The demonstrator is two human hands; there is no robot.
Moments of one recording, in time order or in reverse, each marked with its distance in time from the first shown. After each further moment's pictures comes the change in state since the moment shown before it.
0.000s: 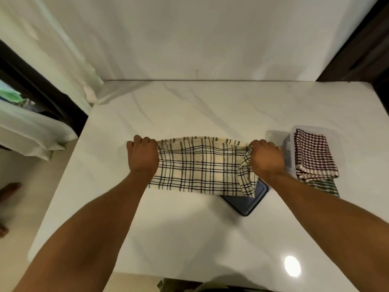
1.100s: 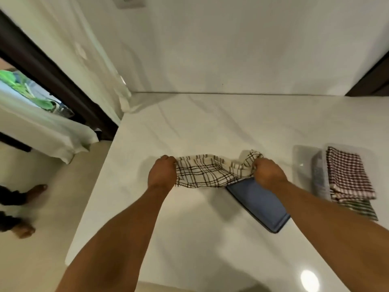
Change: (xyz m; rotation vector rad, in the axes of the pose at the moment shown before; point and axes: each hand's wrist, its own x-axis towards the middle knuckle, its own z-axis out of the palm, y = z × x) left_hand 0.003 -0.049 0.011 -0.481 -0.124 -0.091; right_hand 0.032 -0.072 0.008 0.347 -0.364 0.080
